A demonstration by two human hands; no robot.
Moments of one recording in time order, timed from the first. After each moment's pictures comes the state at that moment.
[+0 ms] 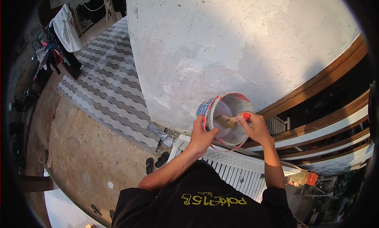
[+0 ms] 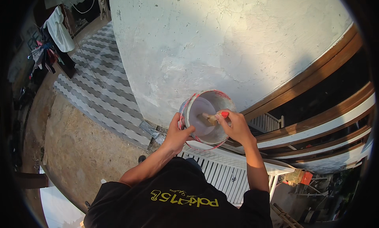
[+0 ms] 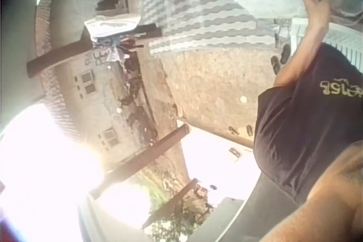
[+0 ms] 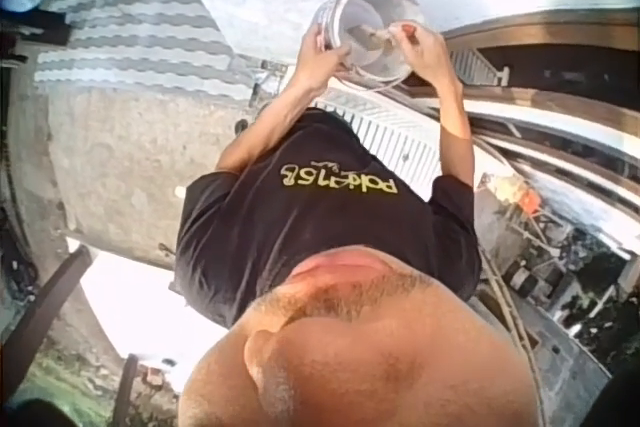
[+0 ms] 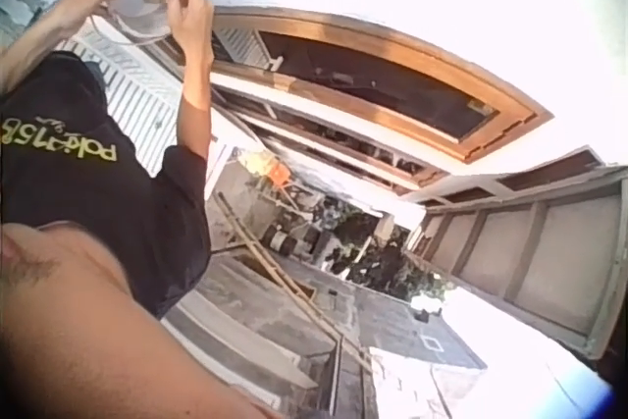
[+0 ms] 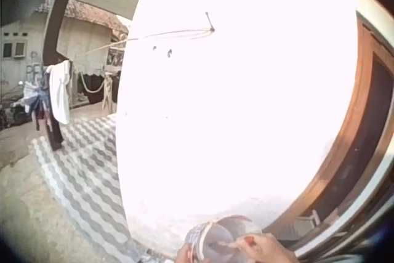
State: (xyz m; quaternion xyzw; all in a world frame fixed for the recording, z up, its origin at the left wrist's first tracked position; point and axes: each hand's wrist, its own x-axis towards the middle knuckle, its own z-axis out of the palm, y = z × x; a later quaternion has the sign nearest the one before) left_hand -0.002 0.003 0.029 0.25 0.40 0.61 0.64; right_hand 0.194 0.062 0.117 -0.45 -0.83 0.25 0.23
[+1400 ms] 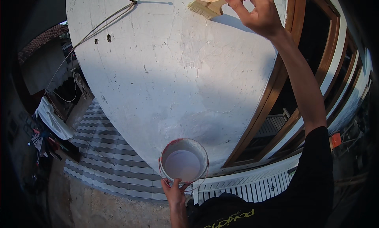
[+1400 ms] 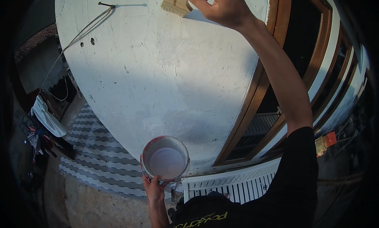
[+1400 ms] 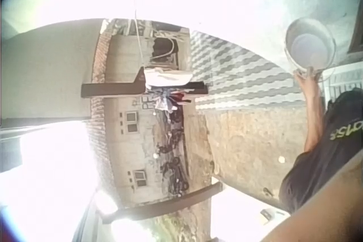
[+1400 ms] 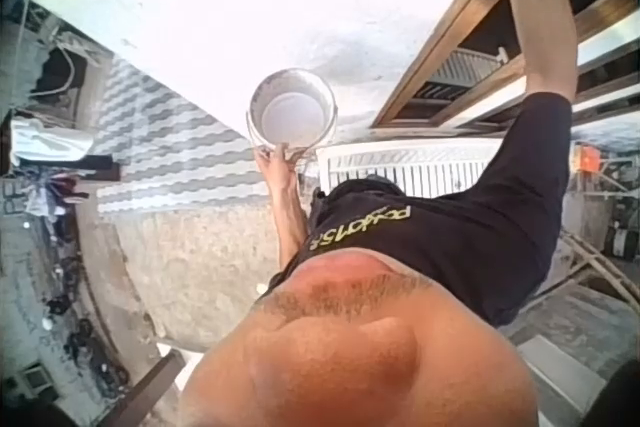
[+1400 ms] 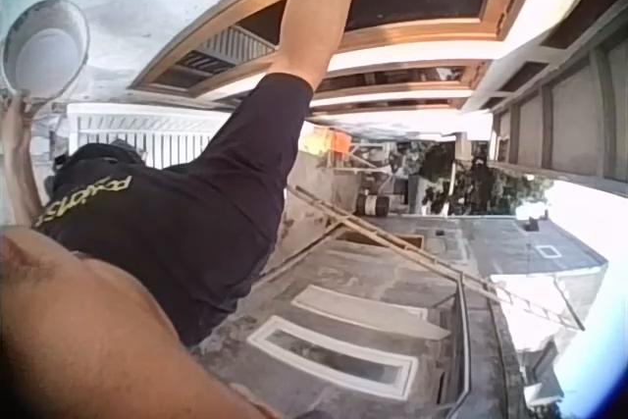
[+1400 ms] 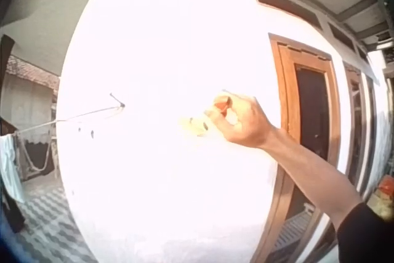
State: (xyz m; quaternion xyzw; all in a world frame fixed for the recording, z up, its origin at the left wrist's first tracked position) left_hand -0.080 -0.021 0.024 0.13 0.43 0.69 0.57; right_hand 0.176 0.158 0.454 -0.20 -0.82 -0.29 0.44
